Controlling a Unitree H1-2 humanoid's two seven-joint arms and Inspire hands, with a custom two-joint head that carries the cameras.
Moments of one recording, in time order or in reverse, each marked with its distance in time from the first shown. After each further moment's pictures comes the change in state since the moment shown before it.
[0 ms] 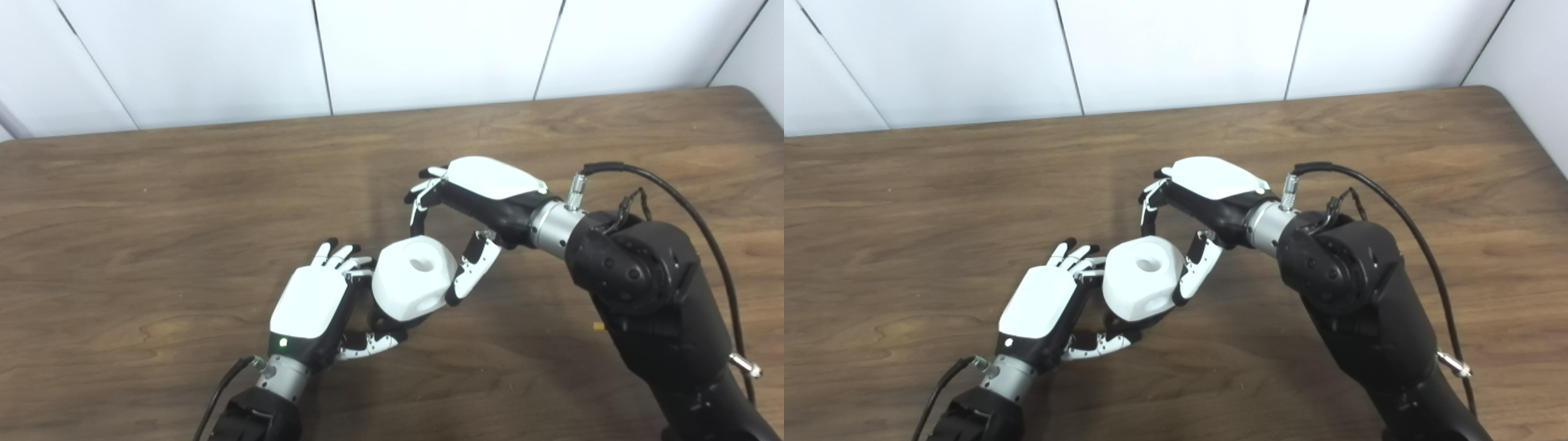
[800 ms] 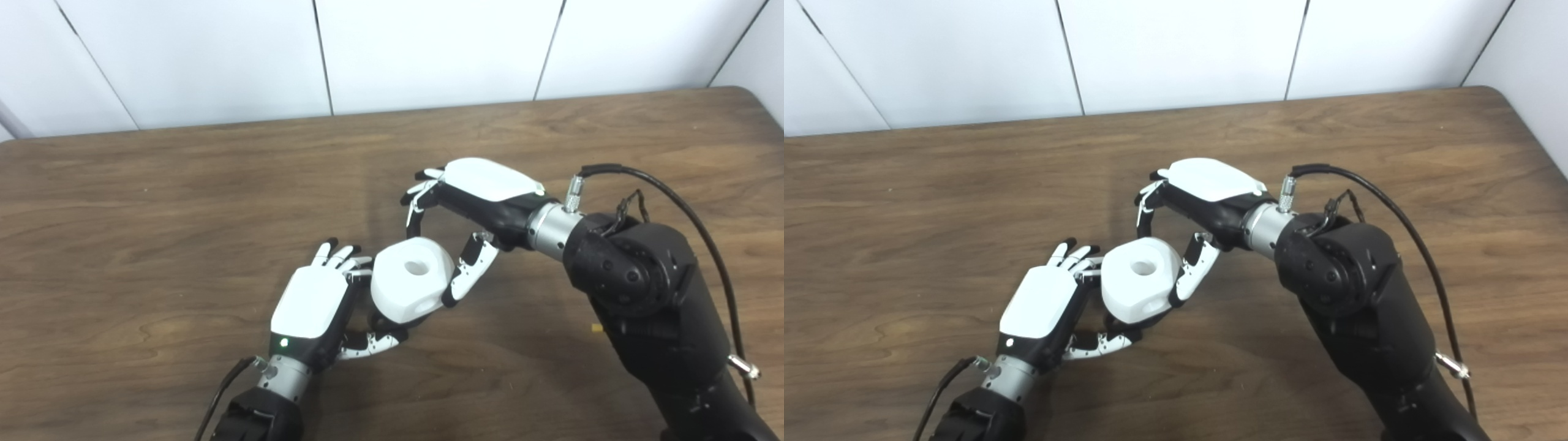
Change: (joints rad) left arm 0.002 -0.009 -0.001 0.000 0.010 0.006 0.003; right arm 0.003 0.003 0.010 -0.004 0.008 0.002 -0.010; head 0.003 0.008
